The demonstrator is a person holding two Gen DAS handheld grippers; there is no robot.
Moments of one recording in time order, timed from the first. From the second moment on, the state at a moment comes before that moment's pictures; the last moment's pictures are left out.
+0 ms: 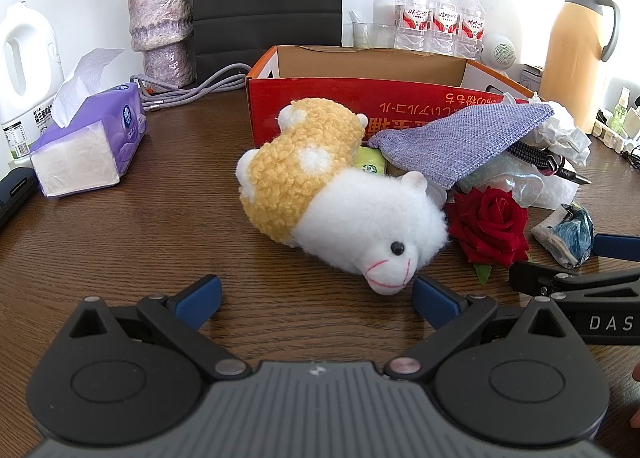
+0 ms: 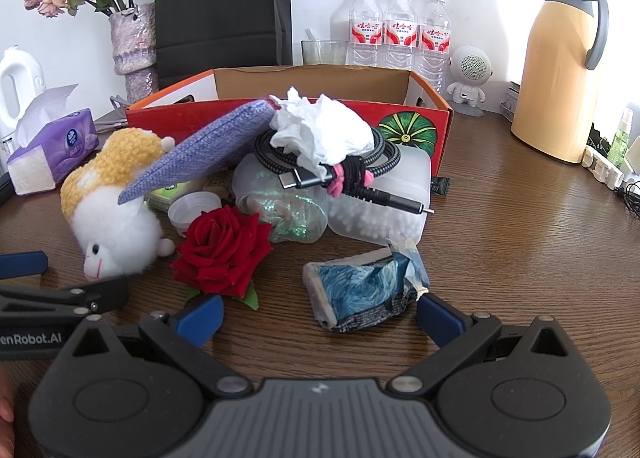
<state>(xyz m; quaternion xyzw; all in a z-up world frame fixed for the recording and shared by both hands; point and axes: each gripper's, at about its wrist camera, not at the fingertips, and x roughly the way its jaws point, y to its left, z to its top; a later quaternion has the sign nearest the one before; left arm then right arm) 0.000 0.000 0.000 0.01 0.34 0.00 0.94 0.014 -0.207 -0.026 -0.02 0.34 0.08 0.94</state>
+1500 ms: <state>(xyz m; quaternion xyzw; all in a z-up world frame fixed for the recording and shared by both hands) 0.033 0.000 0.029 -0.08 0.29 0.06 0.95 -0.088 -0.232 0.032 -0.03 0.12 0.12 0.98</state>
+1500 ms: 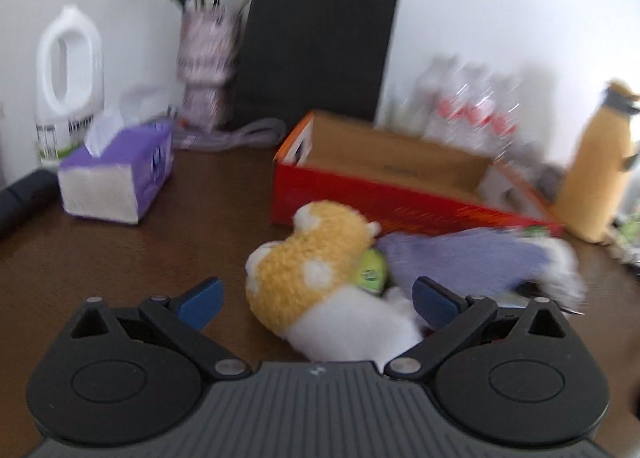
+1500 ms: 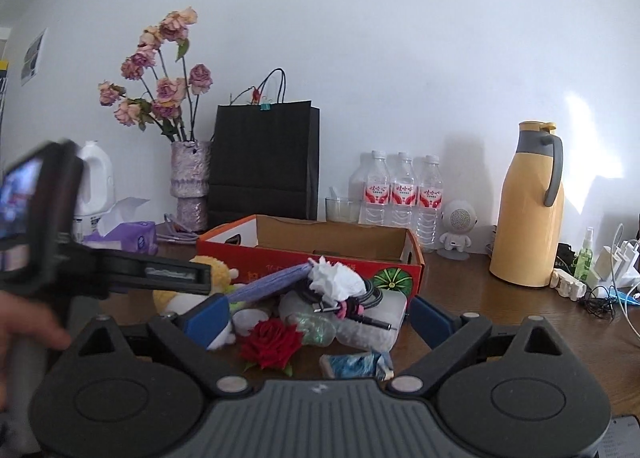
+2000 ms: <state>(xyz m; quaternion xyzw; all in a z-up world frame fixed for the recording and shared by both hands) 0.025 0.028 0.022 0.02 0.31 -0.01 0.95 0.024 -0.190 0.043 -0.05 0.20 0.20 0.96</state>
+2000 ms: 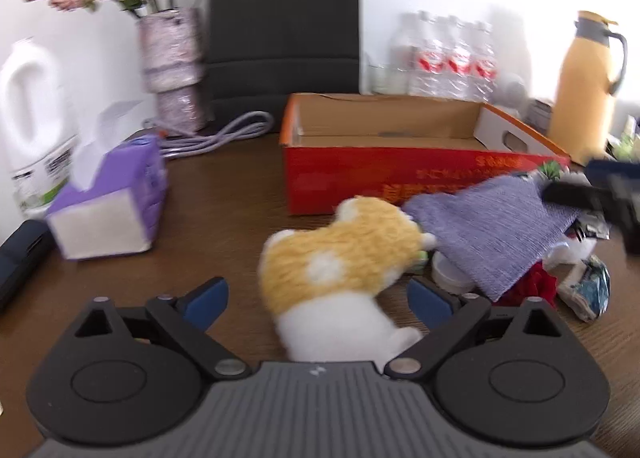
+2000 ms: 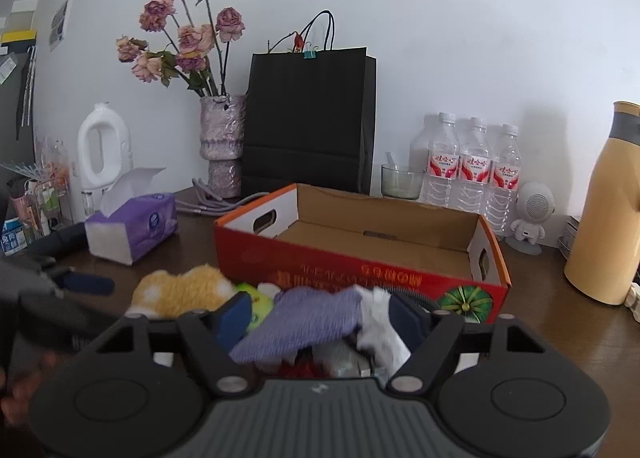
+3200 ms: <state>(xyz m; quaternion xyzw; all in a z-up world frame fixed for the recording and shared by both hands) -0.089 0.033 0.031 -0.03 0.32 -0.07 0.94 -0.107 -0.260 0.007 0.00 0.36 0.19 0.92</state>
